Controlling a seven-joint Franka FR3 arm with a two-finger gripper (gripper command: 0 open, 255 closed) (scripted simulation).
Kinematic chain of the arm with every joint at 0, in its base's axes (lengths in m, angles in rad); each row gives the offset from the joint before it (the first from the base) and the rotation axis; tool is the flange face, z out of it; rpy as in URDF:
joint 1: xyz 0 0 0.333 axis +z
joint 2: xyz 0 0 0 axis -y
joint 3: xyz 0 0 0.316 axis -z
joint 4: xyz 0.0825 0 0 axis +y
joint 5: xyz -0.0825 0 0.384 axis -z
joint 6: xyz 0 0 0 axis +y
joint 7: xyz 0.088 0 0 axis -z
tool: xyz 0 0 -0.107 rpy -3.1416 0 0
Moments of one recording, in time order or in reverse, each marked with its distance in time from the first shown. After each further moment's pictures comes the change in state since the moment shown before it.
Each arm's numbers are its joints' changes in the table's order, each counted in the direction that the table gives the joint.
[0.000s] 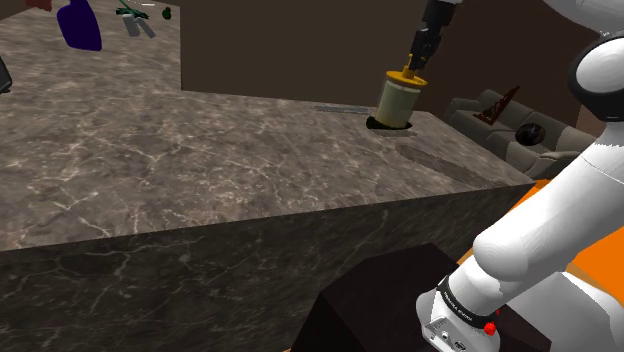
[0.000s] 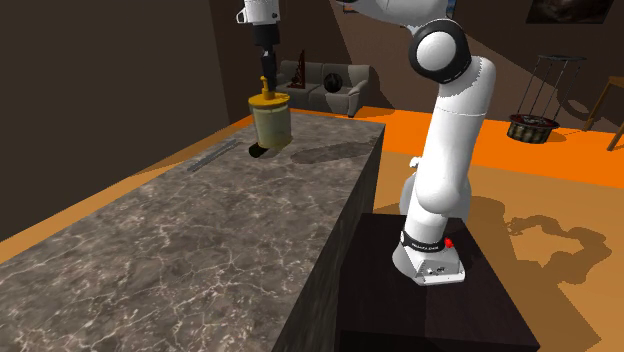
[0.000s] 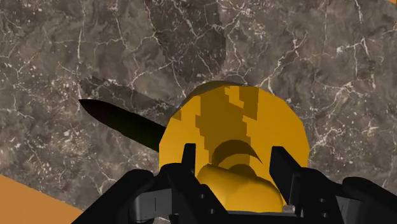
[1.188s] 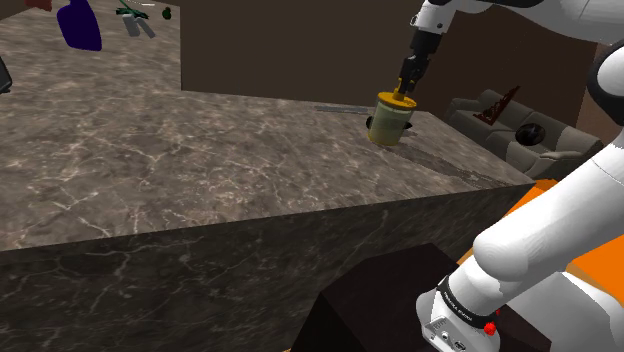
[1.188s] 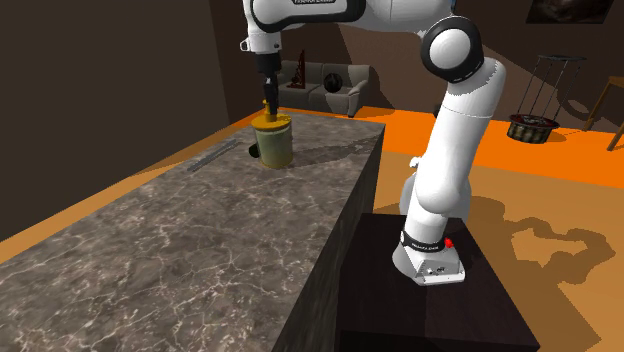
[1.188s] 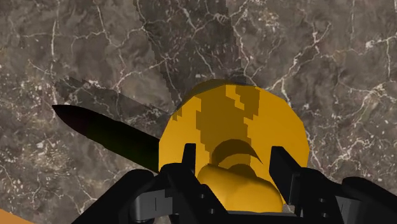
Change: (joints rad) arm -0.001 0.071 0.001 0.271 0.000 -0.200 0.007
